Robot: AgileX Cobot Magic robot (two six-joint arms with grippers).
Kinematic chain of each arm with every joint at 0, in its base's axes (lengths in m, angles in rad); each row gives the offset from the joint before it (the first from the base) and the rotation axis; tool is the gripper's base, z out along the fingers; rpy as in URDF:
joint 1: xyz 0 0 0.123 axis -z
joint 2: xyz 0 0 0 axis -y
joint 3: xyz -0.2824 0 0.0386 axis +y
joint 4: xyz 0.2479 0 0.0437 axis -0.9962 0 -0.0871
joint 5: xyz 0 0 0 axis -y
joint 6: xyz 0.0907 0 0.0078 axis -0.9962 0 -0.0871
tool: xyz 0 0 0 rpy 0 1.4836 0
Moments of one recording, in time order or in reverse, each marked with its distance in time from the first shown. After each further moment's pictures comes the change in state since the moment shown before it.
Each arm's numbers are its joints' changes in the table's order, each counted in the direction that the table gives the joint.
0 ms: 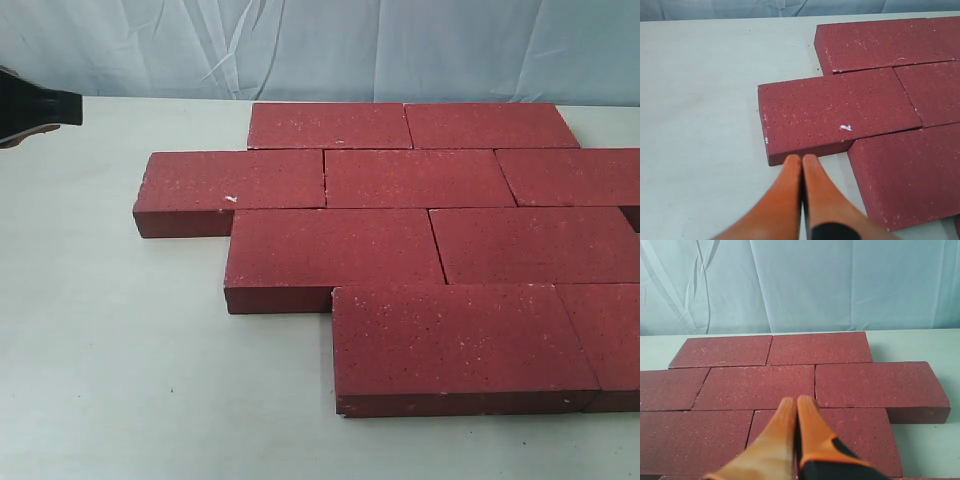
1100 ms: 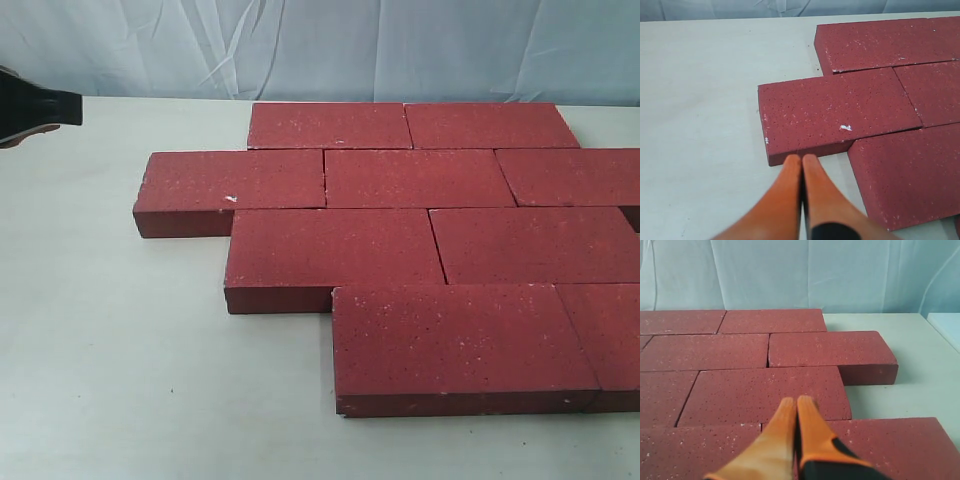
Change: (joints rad) left arm 0.000 0.000 0.000 -0.002 0.000 0.000; right arm 0.086 0.472 0.422 0.109 0.024 -0.002
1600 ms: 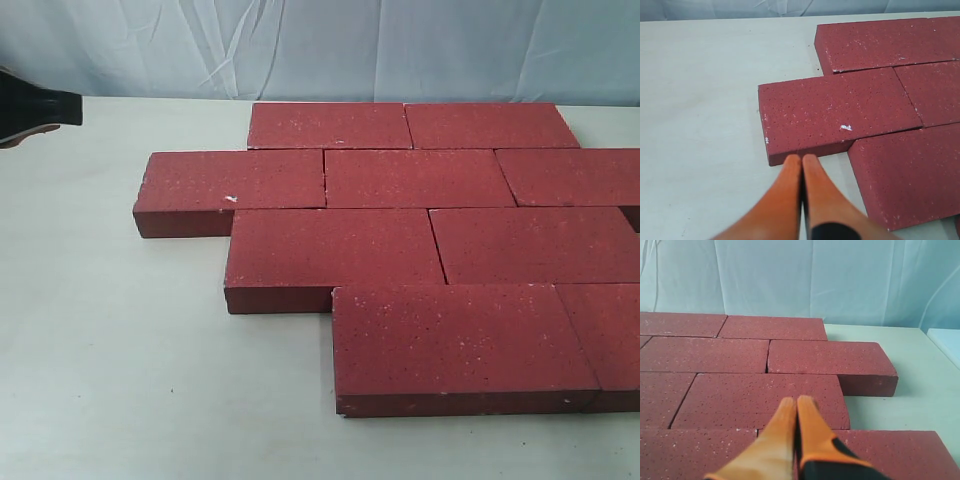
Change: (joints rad) left arm 0.000 0.000 0.000 0.000 0.000 0.000; right arm 0.000 0.037 0.056 -0.002 0.066 0.053
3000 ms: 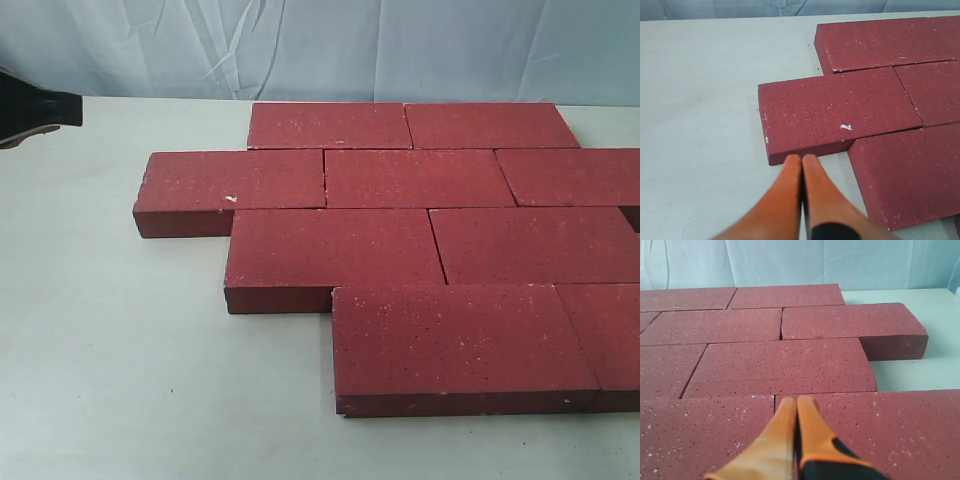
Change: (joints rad) left arm 0.000 0.000 0.002 0.000 0.000 0.000; right arm 0.000 0.001 0.154 -0.094 0.089 0.002
